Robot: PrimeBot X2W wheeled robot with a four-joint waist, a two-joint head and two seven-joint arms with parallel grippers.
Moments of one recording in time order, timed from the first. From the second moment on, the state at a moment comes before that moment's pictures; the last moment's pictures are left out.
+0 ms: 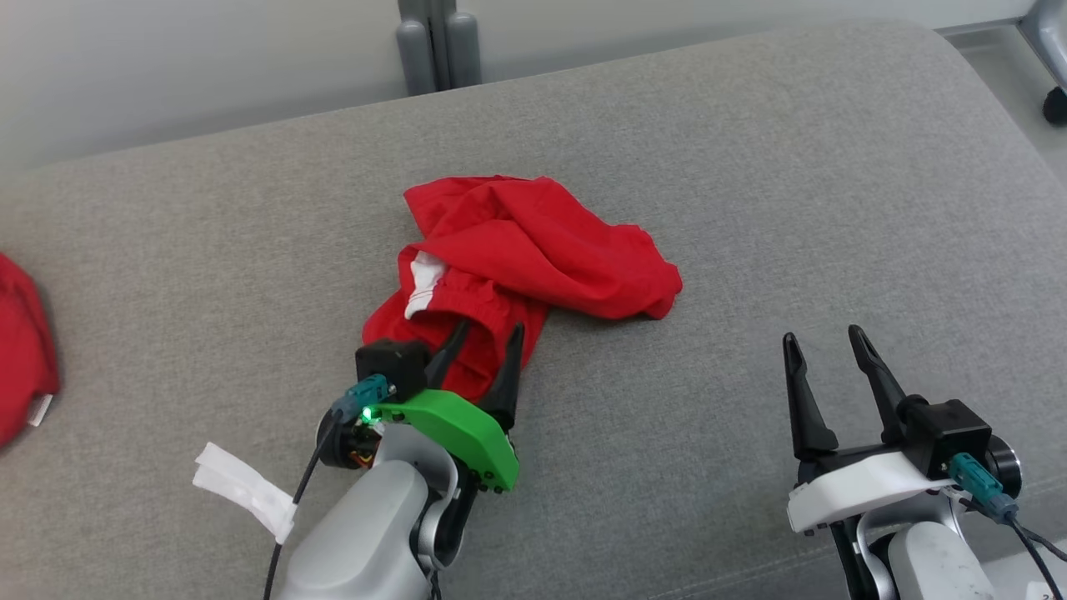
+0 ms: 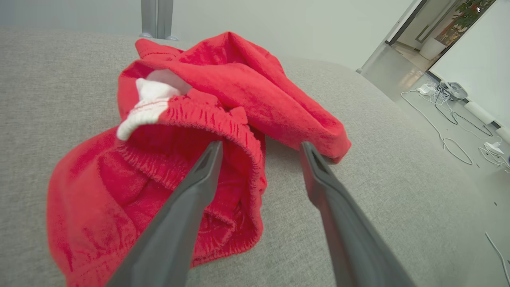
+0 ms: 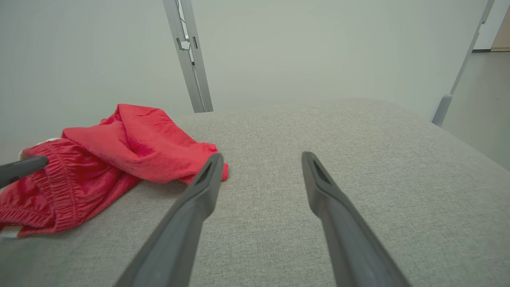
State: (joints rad) left arm -0.48 0.05 -0.68 0.61 -0.75 0.03 -0.21; right arm -0.08 -0.05 0.03 0.18 0.11 0.13 -0.26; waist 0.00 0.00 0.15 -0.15
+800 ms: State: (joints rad) left arm -0.61 0.14 -0.78 0.54 -0.75 -0.12 -0.21; right arm -0.07 -0.05 -0.02 0.18 0.11 0.13 -0.26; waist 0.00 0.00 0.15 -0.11
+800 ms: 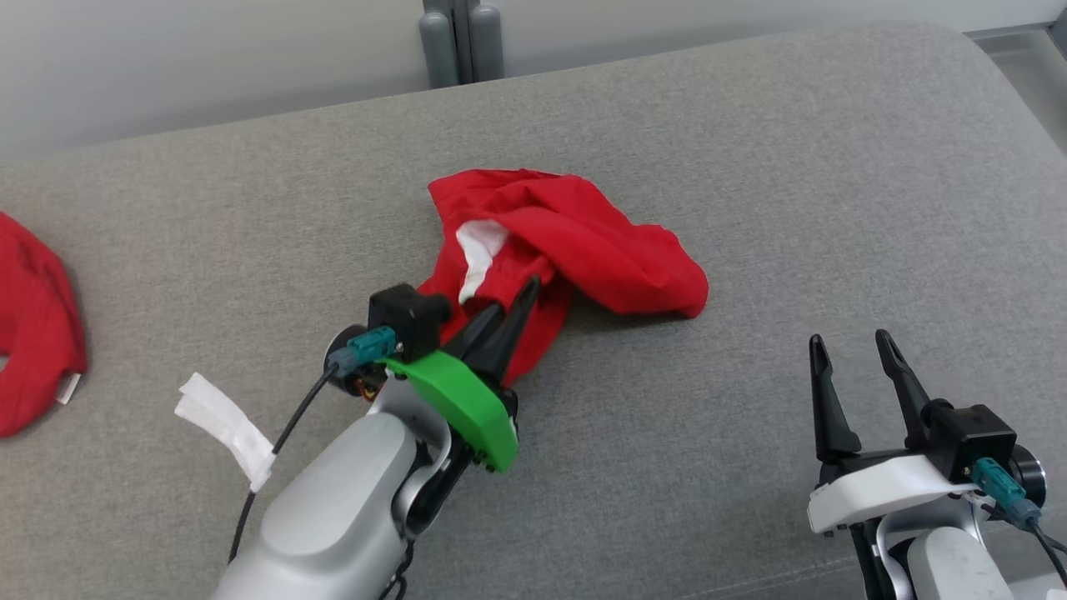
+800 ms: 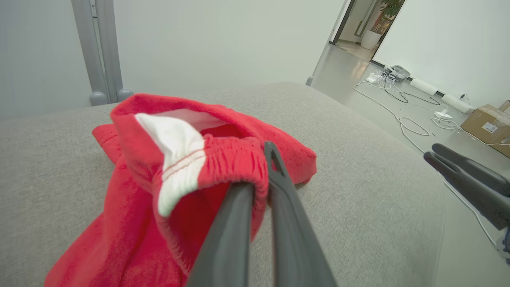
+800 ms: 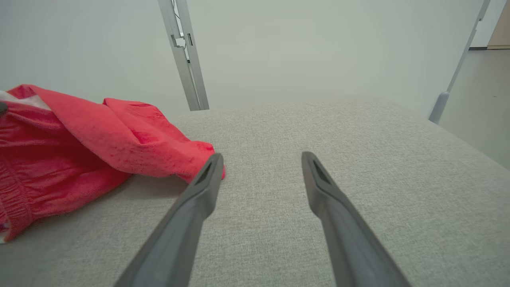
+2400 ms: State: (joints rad) left arm -0.21 0.40 -0.61 0.25 -0.79 0.11 -0.26; right arm -0.02 -0.05 -0.03 0.30 0.04 0.13 -0.26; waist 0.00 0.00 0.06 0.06
